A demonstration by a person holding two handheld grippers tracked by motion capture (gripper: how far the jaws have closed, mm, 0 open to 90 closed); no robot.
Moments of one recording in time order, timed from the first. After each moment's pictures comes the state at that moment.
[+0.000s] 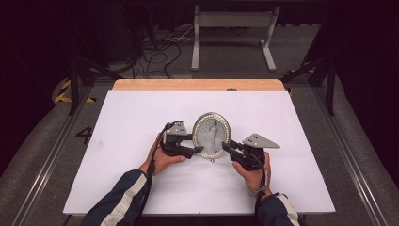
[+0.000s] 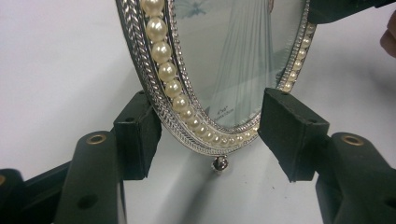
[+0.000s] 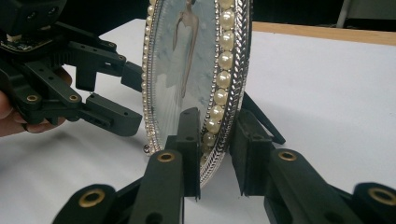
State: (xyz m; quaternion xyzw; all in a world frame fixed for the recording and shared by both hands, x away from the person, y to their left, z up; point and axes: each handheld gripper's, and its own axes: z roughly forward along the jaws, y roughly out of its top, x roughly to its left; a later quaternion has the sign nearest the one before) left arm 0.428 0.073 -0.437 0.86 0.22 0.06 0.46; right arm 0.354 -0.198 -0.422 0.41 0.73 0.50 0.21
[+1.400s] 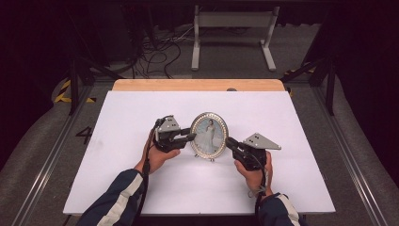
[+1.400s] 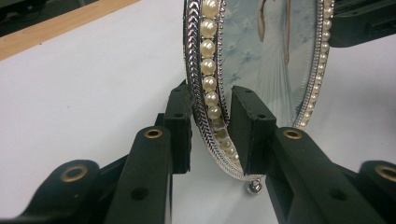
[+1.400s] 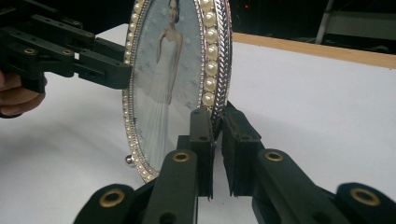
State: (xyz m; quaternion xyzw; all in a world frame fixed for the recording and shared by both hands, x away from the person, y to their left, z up) left arm 0.422 0.091 -0.418 0.83 0.25 0.12 0.49; right arm 0.350 -0.198 -0.415 0.41 0.73 0.49 0.25
